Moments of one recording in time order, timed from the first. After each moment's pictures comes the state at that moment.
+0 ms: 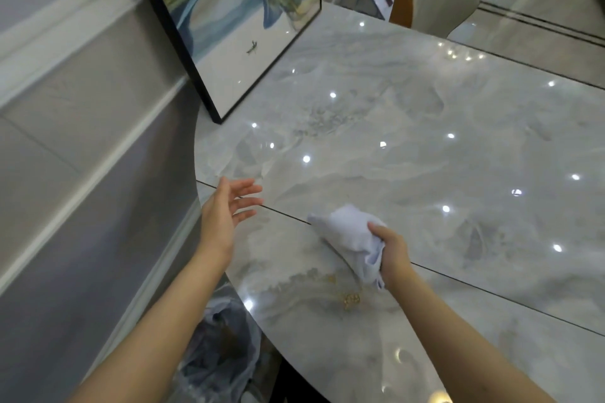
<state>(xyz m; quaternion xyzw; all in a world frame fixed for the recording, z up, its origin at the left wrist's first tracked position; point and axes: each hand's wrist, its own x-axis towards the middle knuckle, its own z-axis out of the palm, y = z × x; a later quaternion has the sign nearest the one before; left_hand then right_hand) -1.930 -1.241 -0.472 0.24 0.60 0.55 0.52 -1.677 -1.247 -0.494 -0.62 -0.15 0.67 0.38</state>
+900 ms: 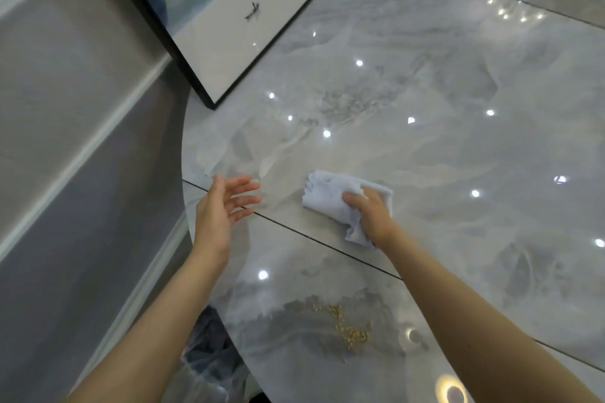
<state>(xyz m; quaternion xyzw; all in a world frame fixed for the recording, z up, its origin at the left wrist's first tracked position) -1.924 -1.192 -0.519 0.22 0.66 0.53 0.49 -1.701 -1.135 -0.546 -0.58 -0.49 0.60 0.27</state>
